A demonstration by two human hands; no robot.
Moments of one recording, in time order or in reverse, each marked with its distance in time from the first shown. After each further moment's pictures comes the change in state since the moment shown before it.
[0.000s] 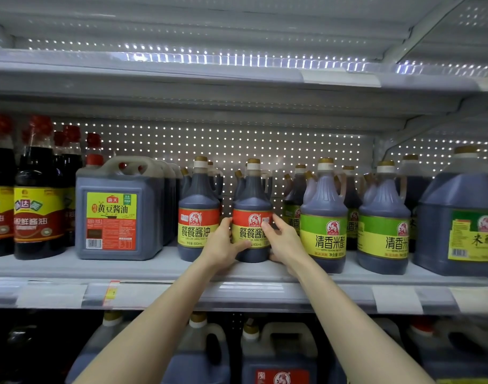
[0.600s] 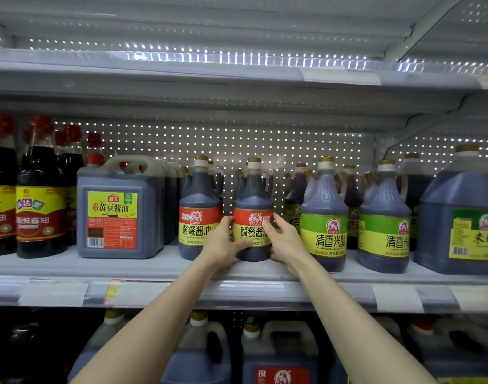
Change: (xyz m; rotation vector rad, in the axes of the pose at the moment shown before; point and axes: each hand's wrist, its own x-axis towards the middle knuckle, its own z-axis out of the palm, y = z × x) left_hand -0.002 0.003 0.000 0.015 0.013 0.010; right_hand 0.003 0.003 0.000 -0.004 -0.011 0.005
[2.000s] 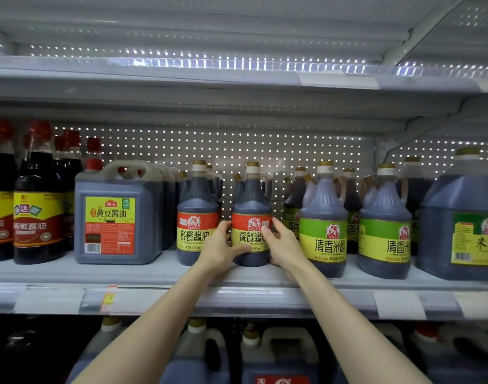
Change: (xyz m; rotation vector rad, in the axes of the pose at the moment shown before) left_hand 0.002 -0.002 0.000 -0.066 0.021 0.022; right_hand 0.002 0.001 -0.001 0.051 0.000 -0.024
